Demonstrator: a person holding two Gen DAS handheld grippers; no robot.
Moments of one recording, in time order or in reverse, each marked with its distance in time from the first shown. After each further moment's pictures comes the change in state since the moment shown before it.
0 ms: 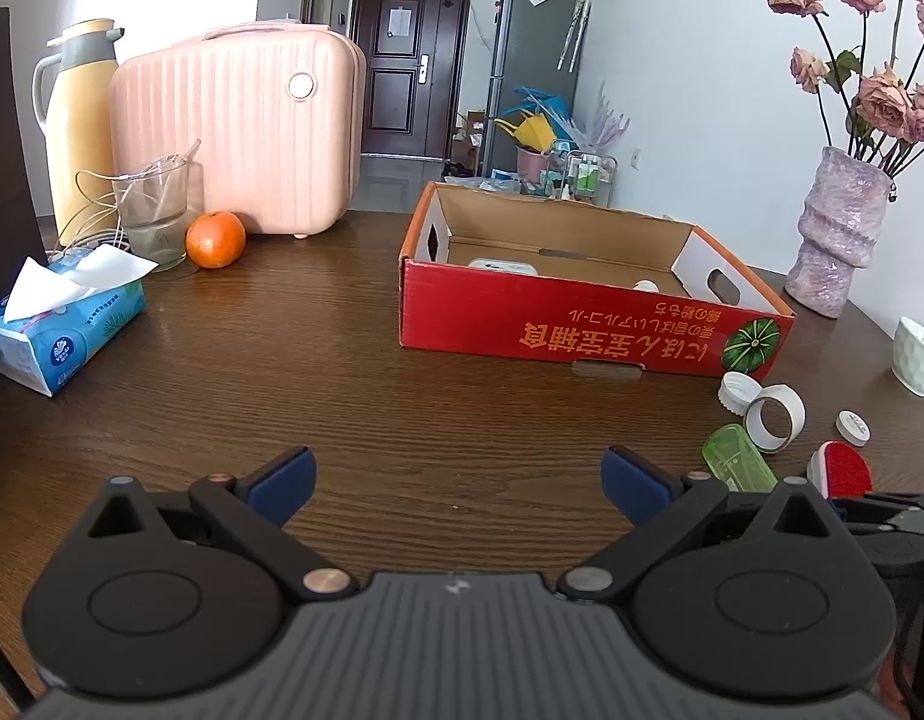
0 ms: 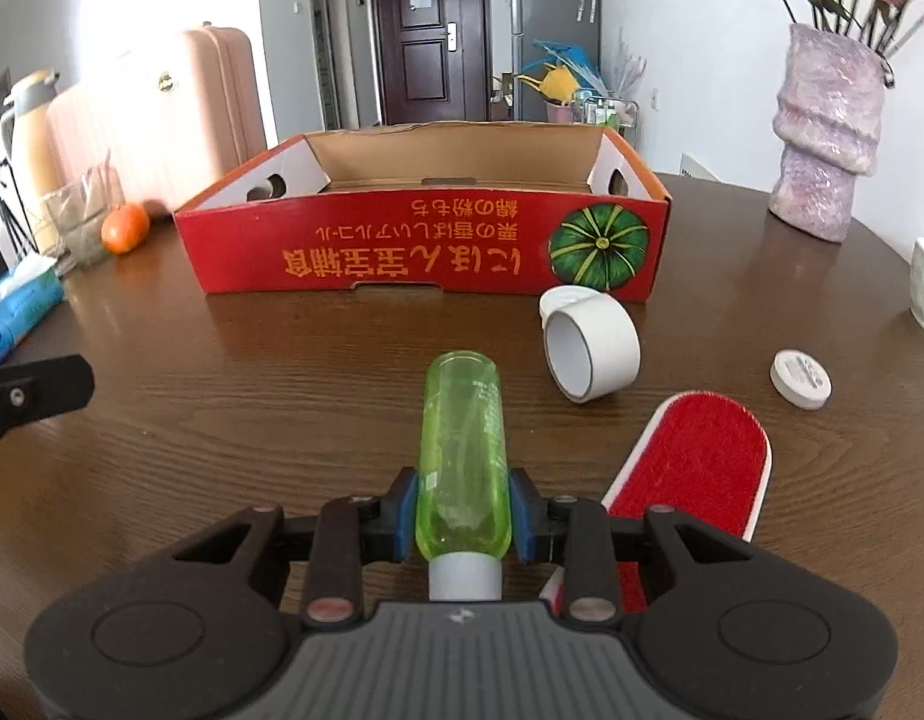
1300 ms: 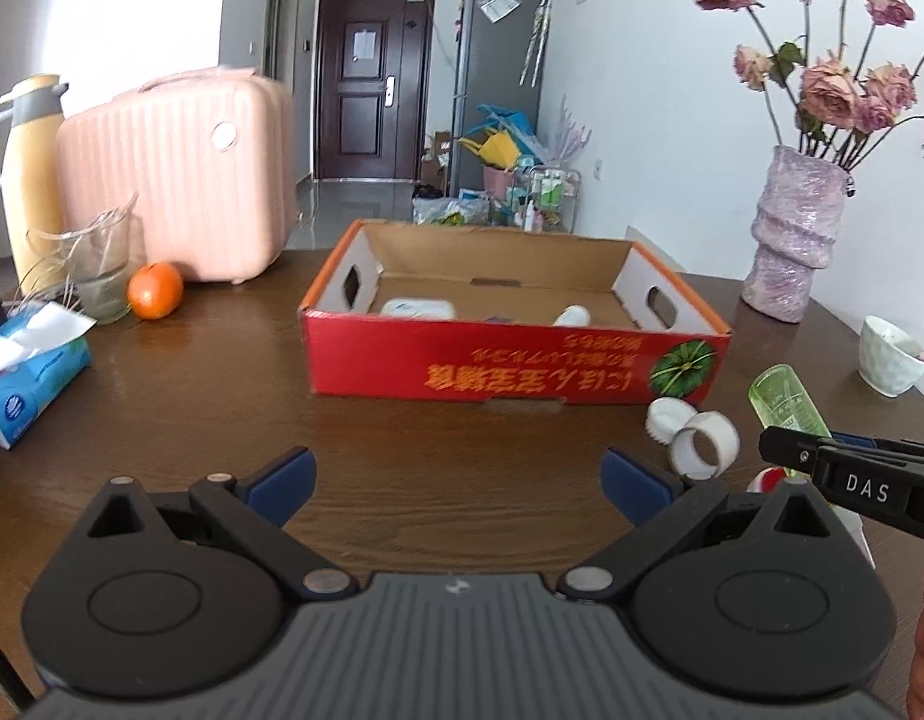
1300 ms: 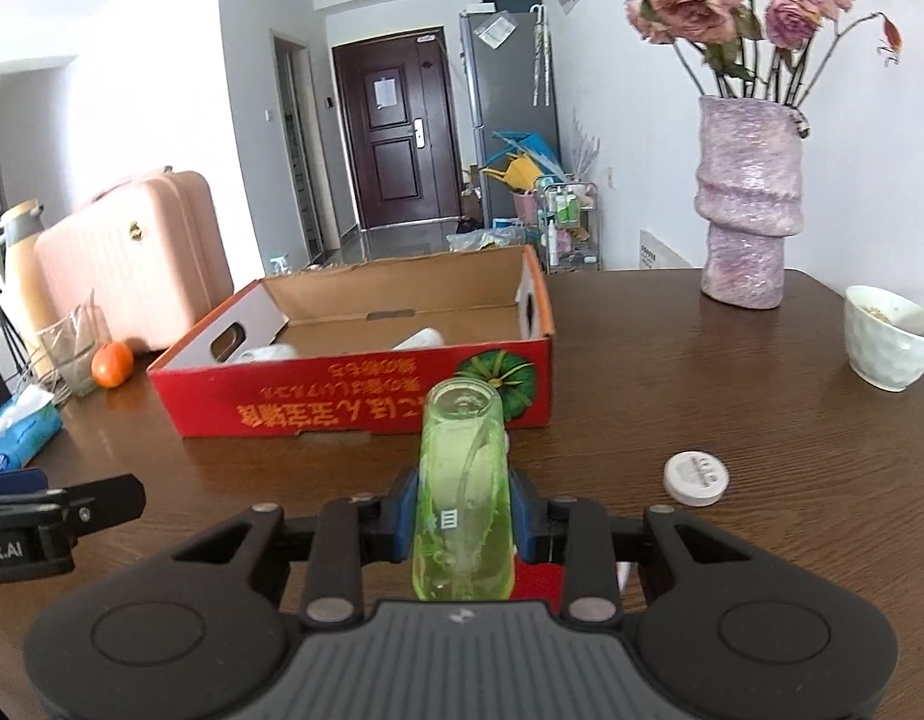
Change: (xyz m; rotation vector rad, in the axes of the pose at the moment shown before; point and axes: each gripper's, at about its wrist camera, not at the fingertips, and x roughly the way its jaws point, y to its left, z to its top) left arm -0.001 -0.063 0.016 0.066 -0.048 -0.035; right arm -0.051 -0.068 0.018 0.133 -0.222 0.007
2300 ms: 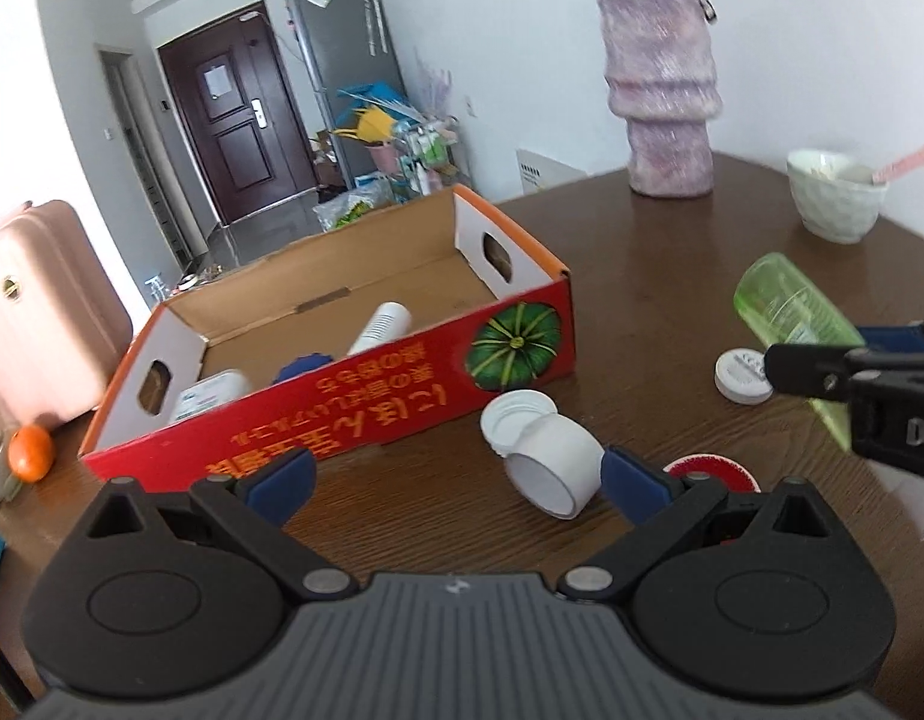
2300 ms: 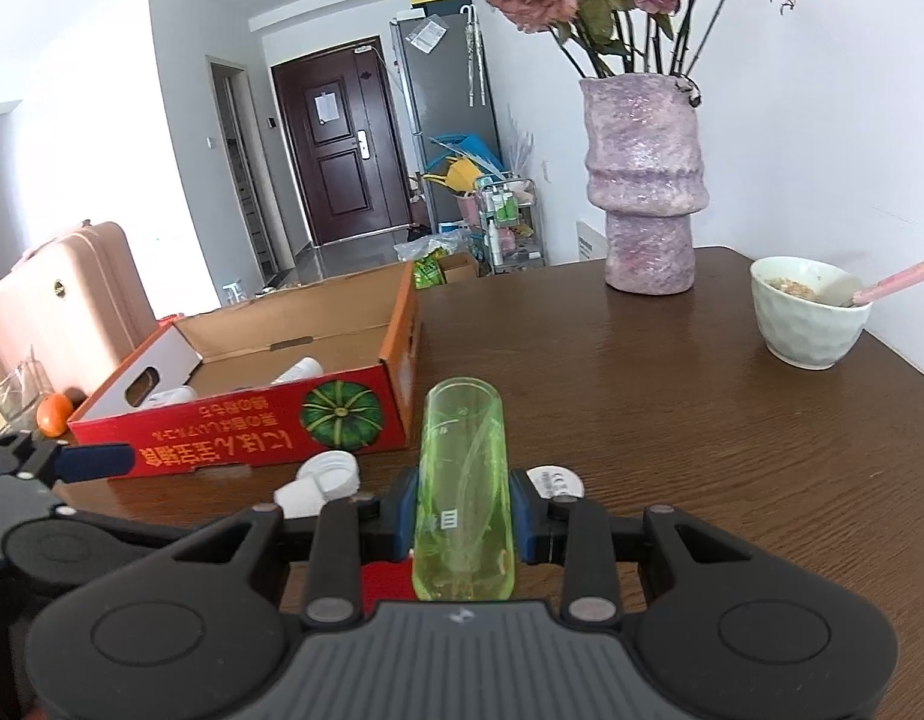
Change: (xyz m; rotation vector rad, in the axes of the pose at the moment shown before) left arm 0.083 -0.142 0.011 0.401 0.086 -0.039; right arm 0.003 -0.083 0.009 0.095 0.000 -0.064
